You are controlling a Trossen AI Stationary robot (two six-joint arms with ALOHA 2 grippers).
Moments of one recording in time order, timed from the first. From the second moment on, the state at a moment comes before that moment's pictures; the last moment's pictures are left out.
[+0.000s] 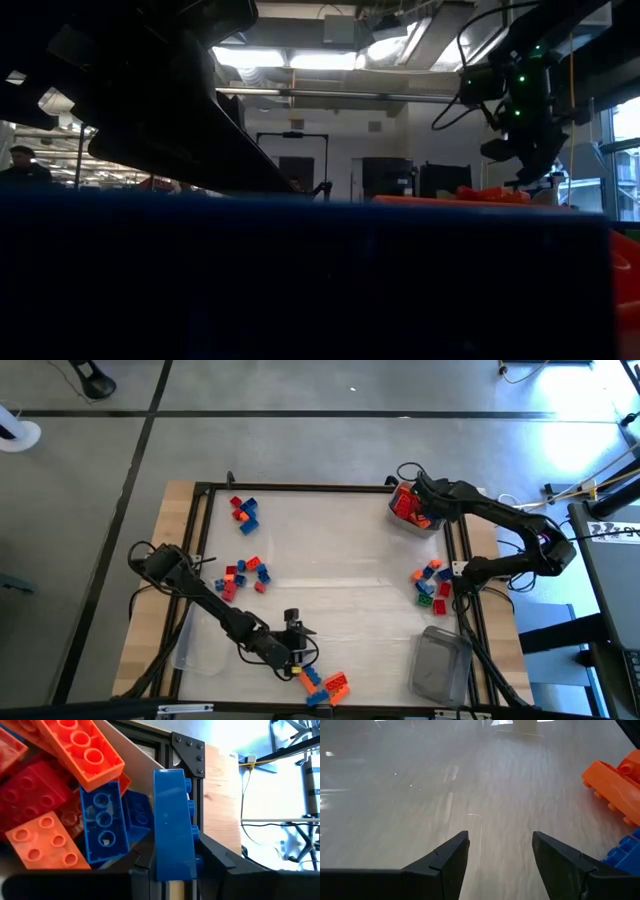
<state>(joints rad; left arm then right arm) -0.60 1.92 0.94 0.27 -0.60 -0.37 -0.81 1.28 0.89 -1.02 0.61 0.58</state>
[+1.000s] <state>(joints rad) -0.61 1.92 0.94 0.27 -0.60 -0.37 -0.77 1.28 0.89 -1.02 0.67 0.63</state>
